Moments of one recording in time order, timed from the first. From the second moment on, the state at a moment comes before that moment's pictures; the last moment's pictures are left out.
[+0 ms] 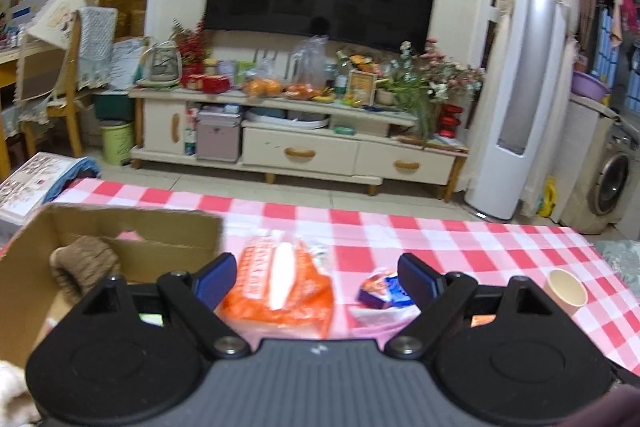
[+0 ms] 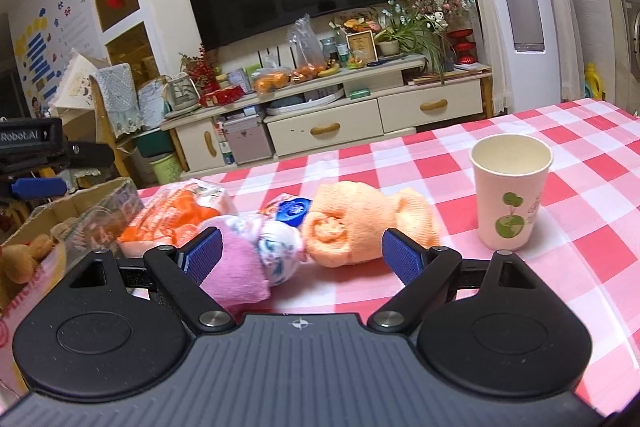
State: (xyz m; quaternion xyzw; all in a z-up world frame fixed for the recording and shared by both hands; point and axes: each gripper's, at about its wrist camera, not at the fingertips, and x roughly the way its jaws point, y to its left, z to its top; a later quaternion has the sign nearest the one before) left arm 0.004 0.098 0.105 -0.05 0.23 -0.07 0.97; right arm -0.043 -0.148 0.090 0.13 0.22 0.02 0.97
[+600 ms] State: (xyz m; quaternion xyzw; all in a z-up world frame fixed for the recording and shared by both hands) left arm 0.068 0.040 0.077 0.04 0.14 0.00 0.99; right arm -0.029 -0.159 0.080 0.15 0.22 0.00 0.96
